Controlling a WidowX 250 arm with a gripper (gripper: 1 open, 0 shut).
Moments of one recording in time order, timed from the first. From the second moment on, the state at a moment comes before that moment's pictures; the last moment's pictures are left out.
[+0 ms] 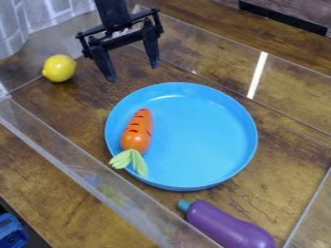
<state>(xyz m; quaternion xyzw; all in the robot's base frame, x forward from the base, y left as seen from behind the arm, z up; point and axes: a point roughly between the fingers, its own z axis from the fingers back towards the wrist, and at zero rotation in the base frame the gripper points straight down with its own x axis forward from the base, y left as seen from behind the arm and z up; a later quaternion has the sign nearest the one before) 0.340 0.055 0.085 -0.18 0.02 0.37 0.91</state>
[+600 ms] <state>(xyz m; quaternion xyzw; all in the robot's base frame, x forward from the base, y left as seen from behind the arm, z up) 0.331 0.046 0.072 -0.16 0.02 0.39 0.90</state>
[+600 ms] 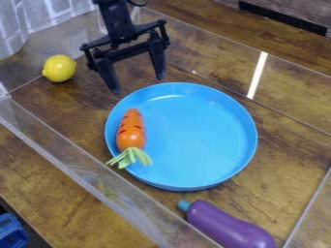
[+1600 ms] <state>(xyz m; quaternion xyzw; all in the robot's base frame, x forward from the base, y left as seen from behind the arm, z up) 0.309 0.040 0.044 -0.14 0.00 0.32 0.94</state>
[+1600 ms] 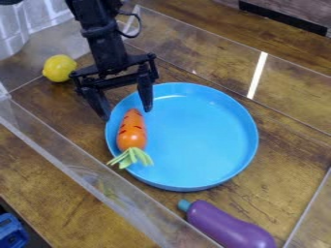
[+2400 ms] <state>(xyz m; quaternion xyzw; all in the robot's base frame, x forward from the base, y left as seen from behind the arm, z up) 0.319 0.038 0.023 -0.12 0.00 0.33 0.94</state>
